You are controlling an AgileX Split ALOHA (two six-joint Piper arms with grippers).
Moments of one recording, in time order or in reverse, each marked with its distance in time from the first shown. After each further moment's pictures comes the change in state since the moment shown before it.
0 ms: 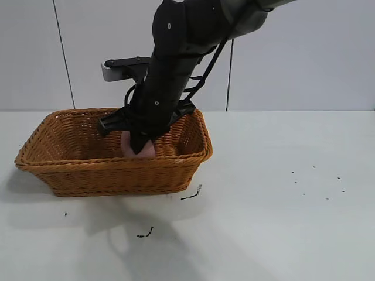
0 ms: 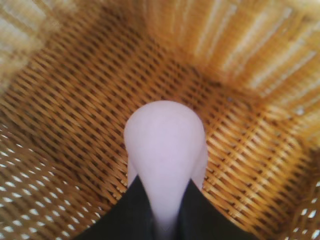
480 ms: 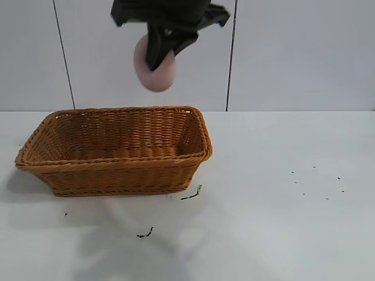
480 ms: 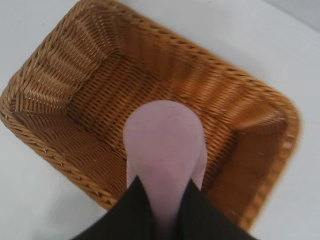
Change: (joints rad) left arm 0.000 0.000 0.000 0.000 0.000 0.000; right arm 0.000 -0.038 0.000 0.011 0.024 0.002
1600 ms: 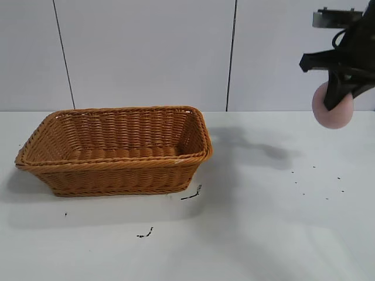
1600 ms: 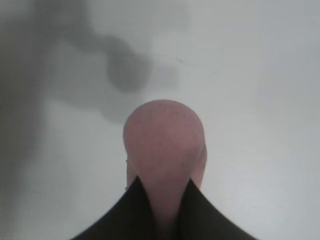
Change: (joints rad) left arm 0.000 0.000 0.000 0.000 0.000 0.000; right arm -0.592 -0.409 0.113 -0.010 0.342 0.000
